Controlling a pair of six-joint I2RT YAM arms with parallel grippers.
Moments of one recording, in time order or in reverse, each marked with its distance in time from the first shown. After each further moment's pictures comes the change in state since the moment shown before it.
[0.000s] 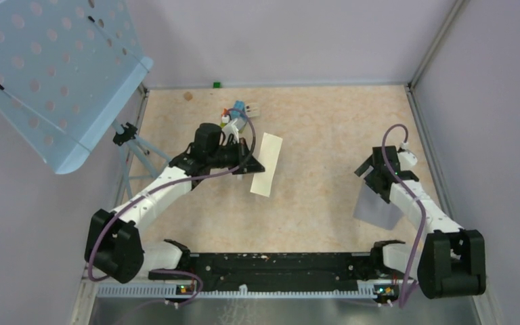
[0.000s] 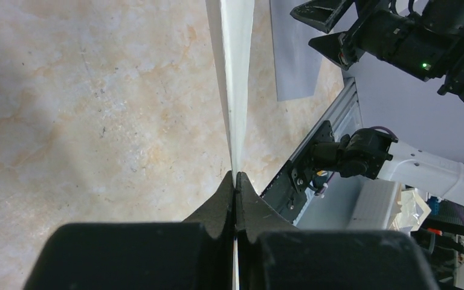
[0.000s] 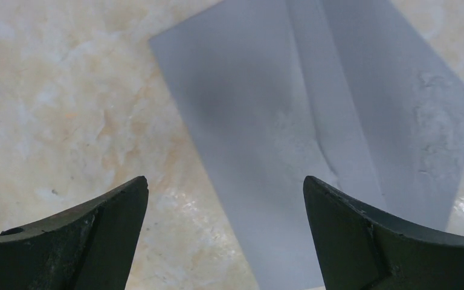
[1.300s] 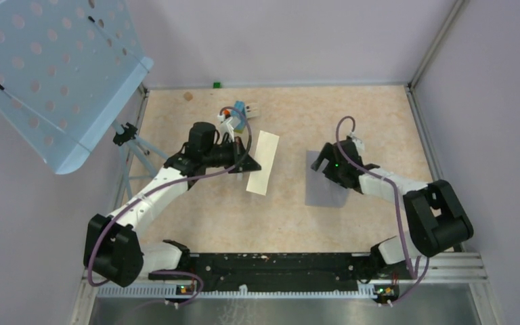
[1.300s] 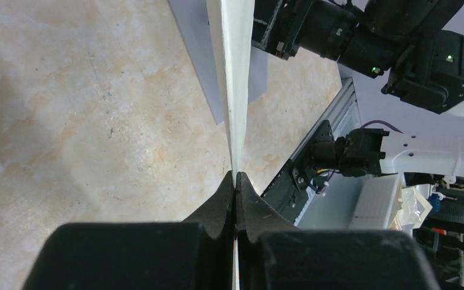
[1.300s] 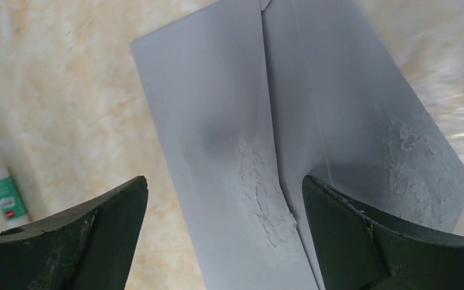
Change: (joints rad) left arm 0.045 -0.036 0.000 -0.019 0.043 0.038; right arm 0.260 0.286 0.015 0.415 -0.209 0.000
